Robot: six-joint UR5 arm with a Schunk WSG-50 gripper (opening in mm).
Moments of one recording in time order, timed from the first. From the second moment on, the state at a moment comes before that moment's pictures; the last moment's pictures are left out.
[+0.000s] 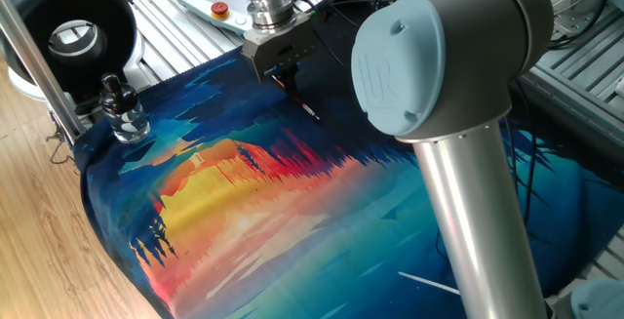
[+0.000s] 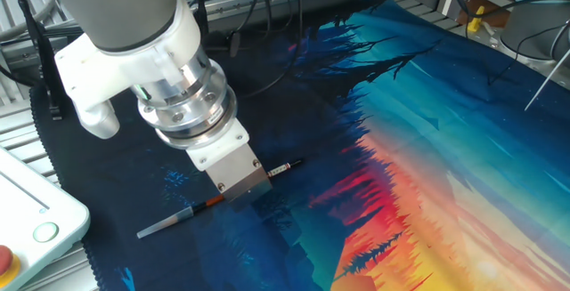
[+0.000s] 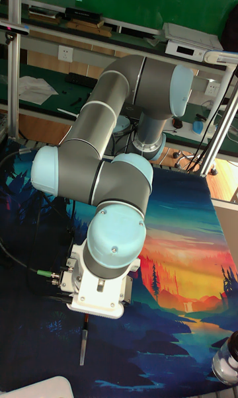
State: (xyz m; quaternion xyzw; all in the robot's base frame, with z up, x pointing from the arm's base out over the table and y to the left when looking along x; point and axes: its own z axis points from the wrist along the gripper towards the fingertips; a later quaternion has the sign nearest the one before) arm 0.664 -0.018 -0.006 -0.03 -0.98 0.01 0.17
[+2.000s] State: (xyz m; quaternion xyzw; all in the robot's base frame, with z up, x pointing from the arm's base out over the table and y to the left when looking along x) arm 0.671 -0.019 -0.014 -0.02 -0.99 0.01 0.15
